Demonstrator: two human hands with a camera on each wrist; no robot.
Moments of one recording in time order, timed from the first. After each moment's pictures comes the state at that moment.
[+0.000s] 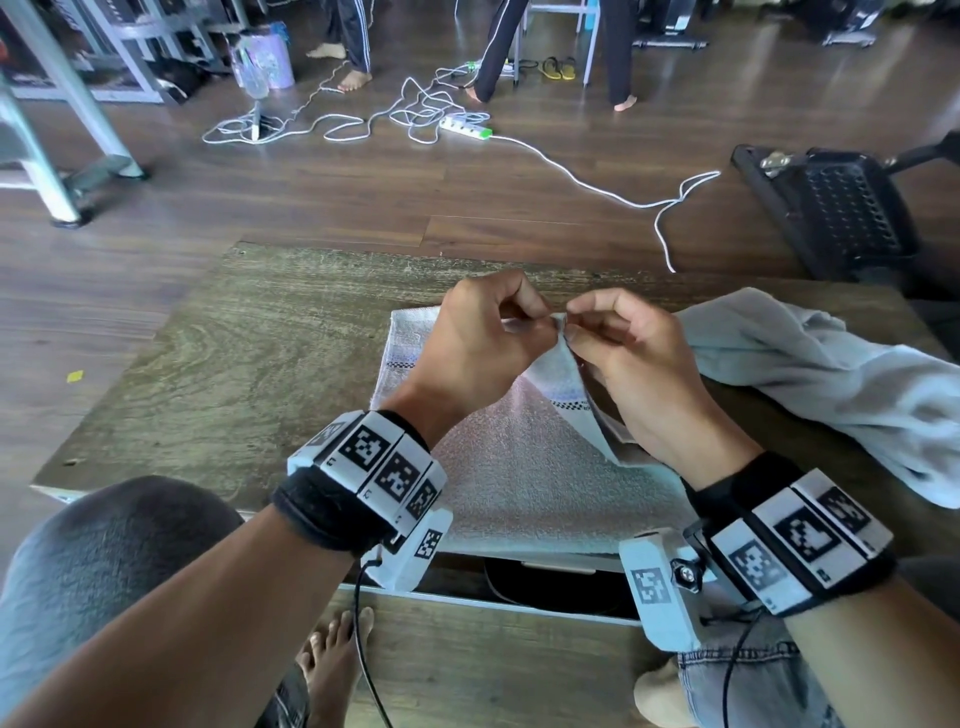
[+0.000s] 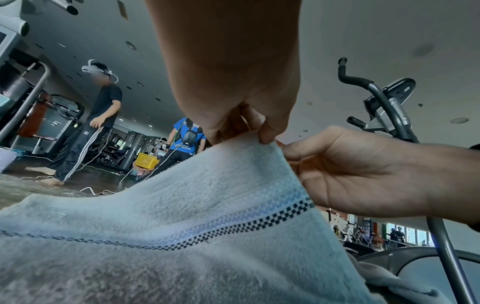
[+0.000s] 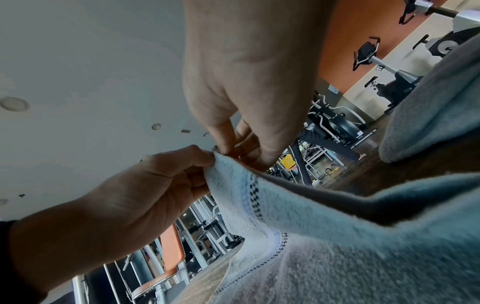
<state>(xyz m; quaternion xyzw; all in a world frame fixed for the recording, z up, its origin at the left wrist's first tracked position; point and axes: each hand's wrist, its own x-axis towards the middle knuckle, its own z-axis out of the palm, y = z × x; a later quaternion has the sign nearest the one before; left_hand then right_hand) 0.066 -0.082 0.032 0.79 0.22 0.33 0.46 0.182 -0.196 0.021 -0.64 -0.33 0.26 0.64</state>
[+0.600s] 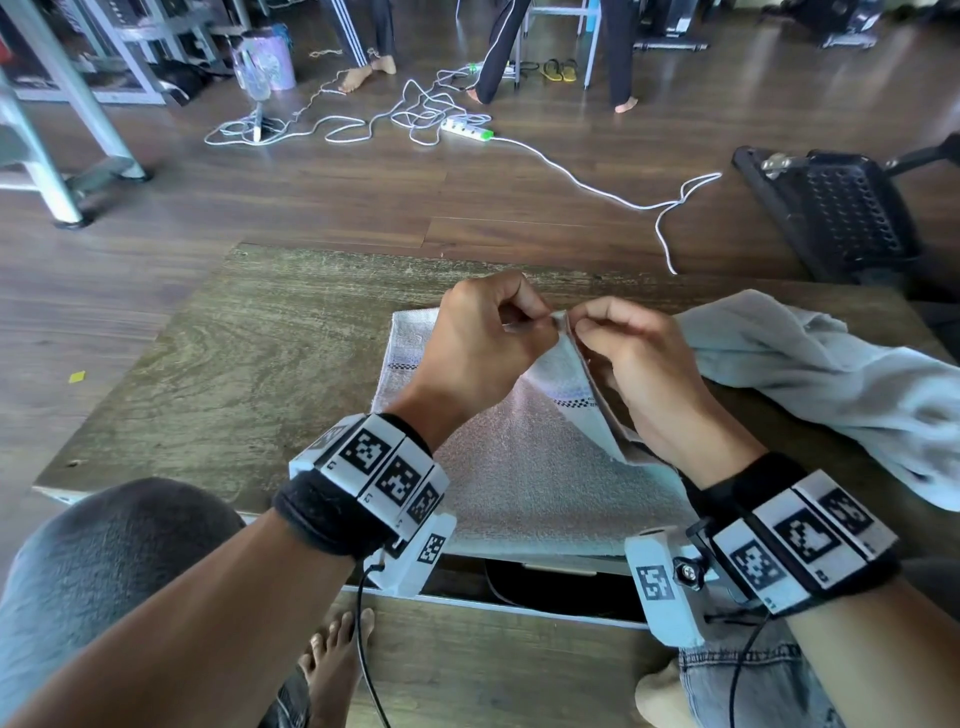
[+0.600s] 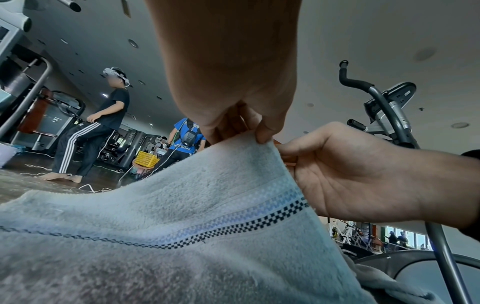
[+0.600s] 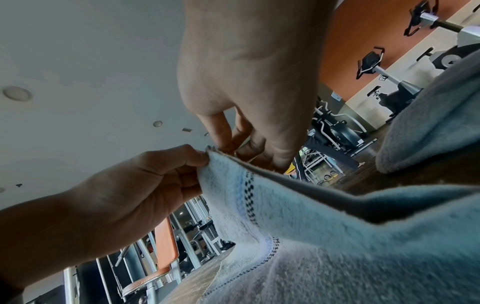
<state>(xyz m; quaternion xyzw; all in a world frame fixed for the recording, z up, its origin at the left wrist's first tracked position) 0.067 -0.083 0.031 0.78 0.23 0.35 0.46 0.183 -0.197 0.028 -0.67 -0.34 0.28 0.60</state>
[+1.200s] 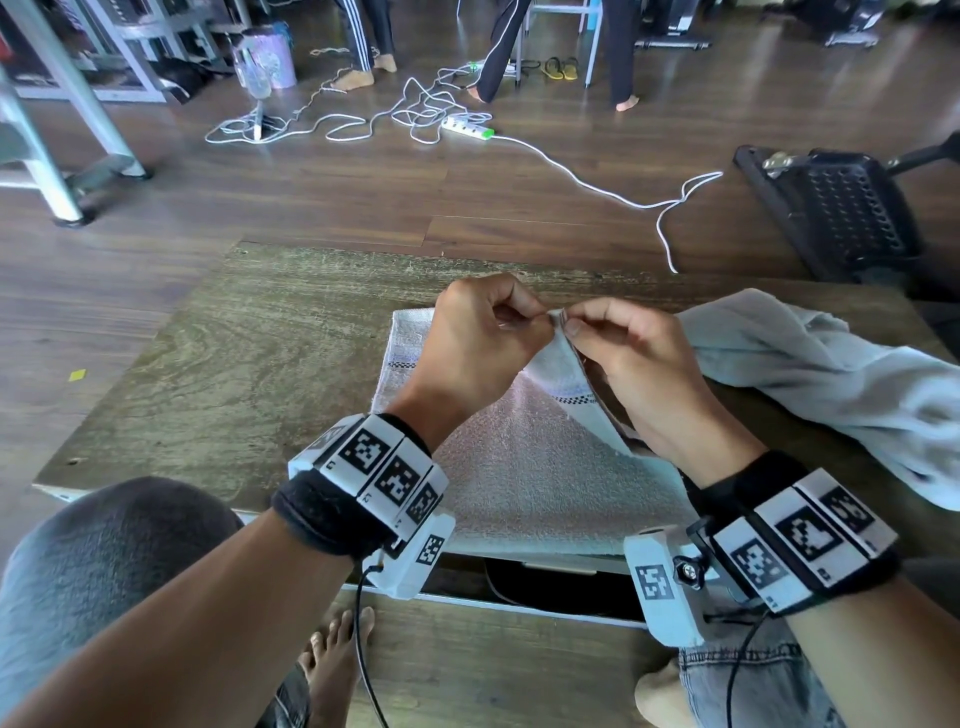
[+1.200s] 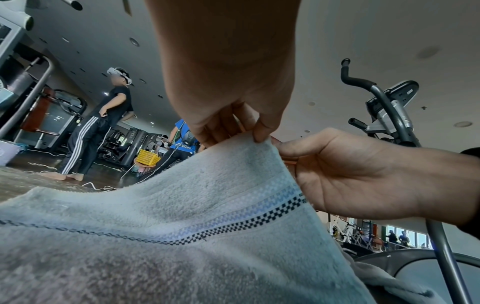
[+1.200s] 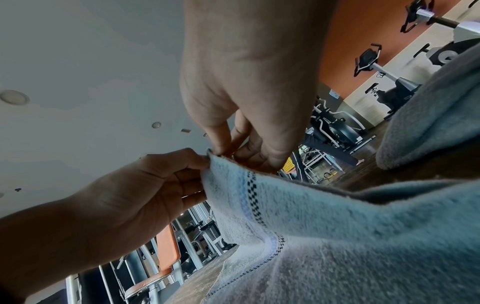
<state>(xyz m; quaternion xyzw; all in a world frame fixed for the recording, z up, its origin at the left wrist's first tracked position) 0.065 -0.085 0.033 0.77 0.25 0.35 0.47 0.185 -0.195 0.021 -0.65 -0.36 0.27 0.62</state>
